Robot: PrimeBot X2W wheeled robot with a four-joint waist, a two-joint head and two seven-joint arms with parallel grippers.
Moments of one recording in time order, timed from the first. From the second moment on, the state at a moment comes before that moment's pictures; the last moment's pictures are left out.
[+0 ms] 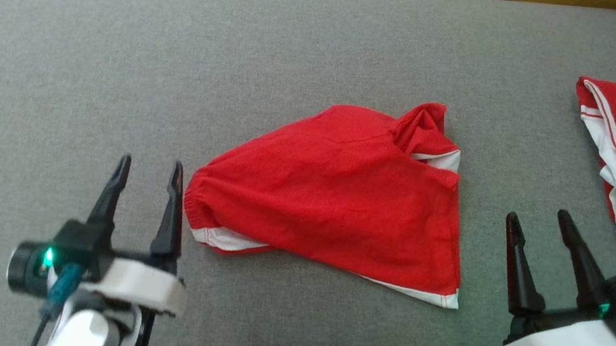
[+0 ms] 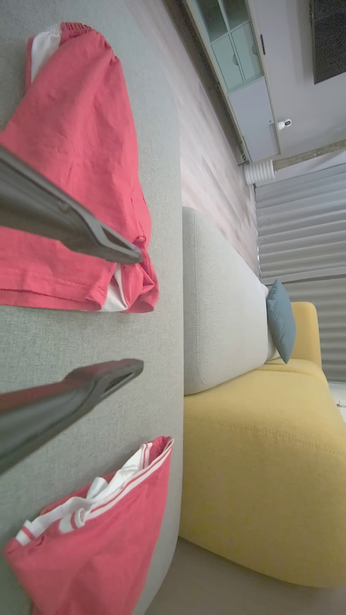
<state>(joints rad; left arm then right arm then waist) -0.06 0.20 -0.37 0.03 -0.25 0.27 -0.25 0.08 -0.12 0.06 -0.13 0.18 0.13 0.02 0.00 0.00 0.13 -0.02</state>
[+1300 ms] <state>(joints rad) -0.11 0.17 -0.44 0.28 -0.36 0.15 -0.02 0.09 -0.11 0.06 -0.08 0.23 0.13 0.04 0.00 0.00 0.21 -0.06</state>
